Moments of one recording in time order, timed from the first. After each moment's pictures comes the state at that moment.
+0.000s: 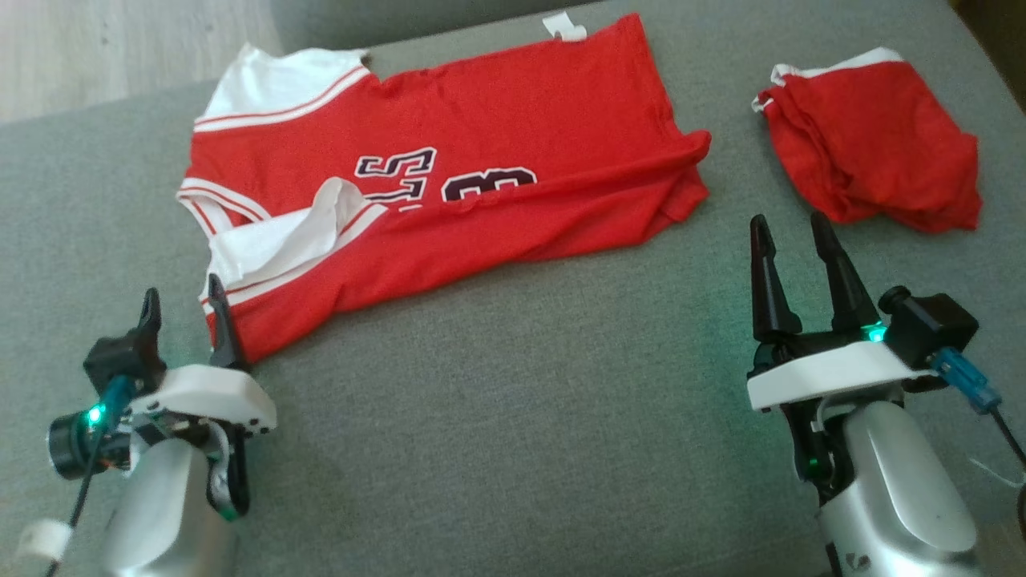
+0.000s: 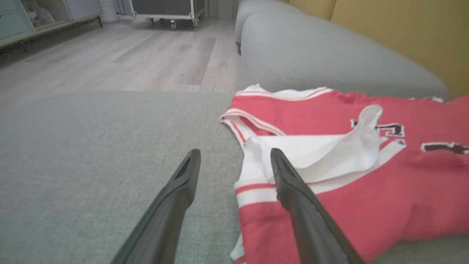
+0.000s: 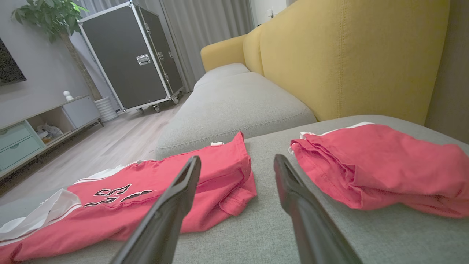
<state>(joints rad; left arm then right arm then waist) -0.37 0.14 -0.04 0.61 -0.29 0.09 -0.17 -0.28 -0.06 0.12 0.37 0.29 0.13 -0.26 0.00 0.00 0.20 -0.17</state>
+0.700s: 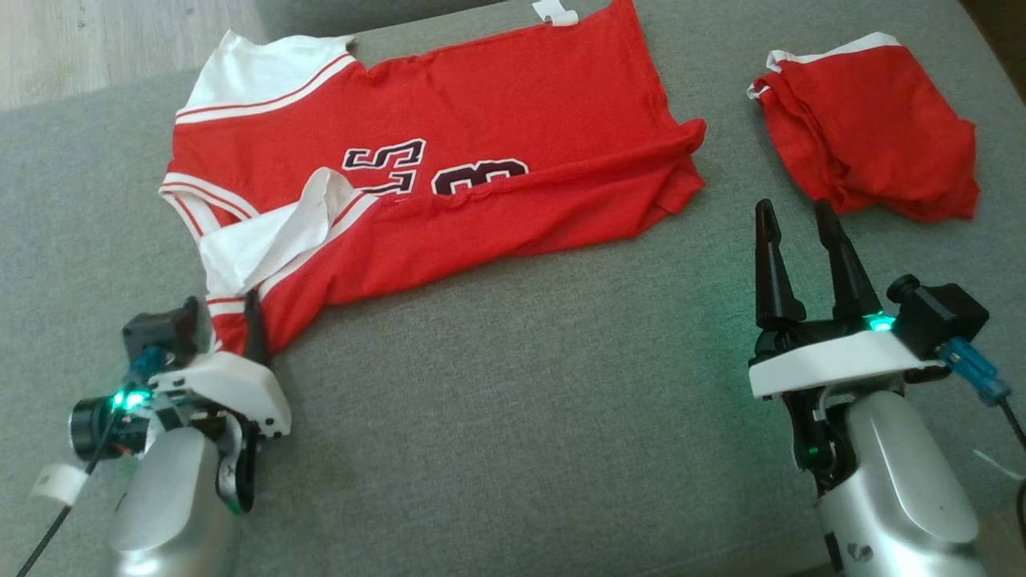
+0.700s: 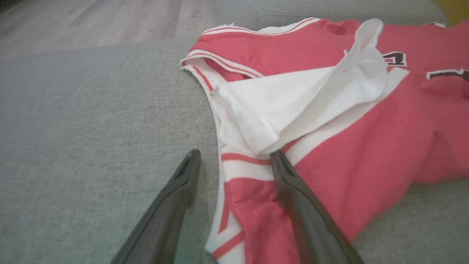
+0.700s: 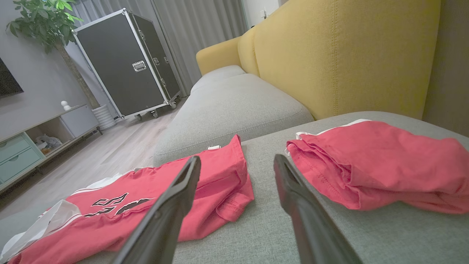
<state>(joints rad) -0.43 0.17 -0.13 0.71 -0.28 0.03 -0.01 -0.30 -0.06 0.12 0.36 0.34 0.13 -0.26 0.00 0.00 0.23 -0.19</state>
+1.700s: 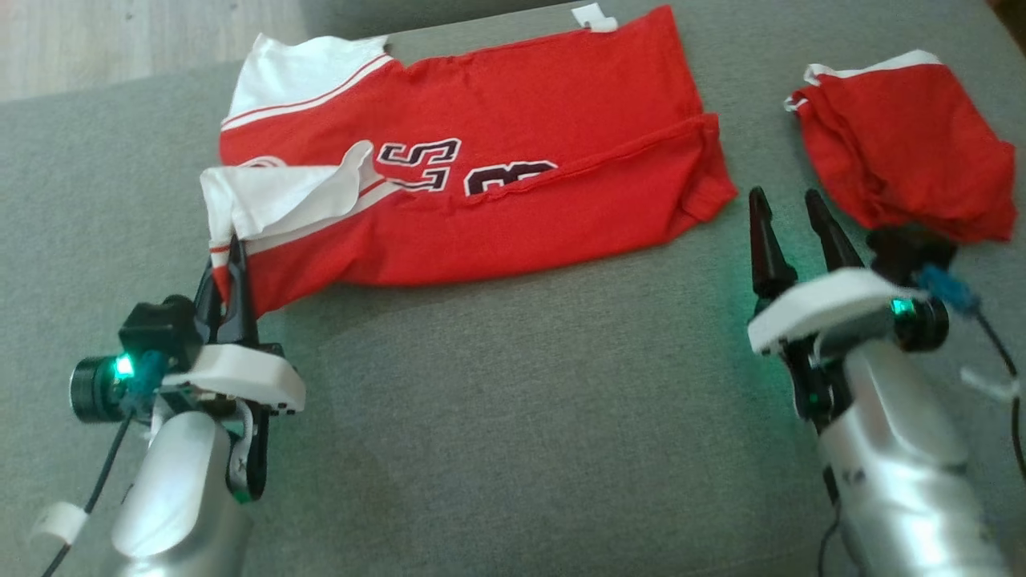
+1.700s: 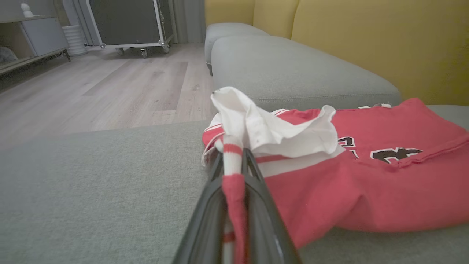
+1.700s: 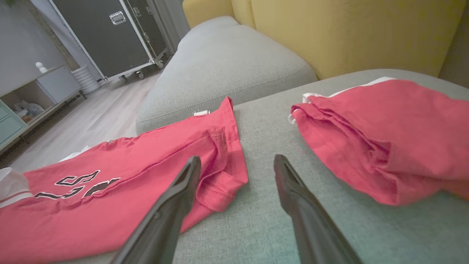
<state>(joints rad) -0.39 0.18 -0.17 0.50 -0.27 0.05 -0.15 -0.50 -0.06 0.07 0.69 0.32 0.13 -0.16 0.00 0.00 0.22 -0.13</state>
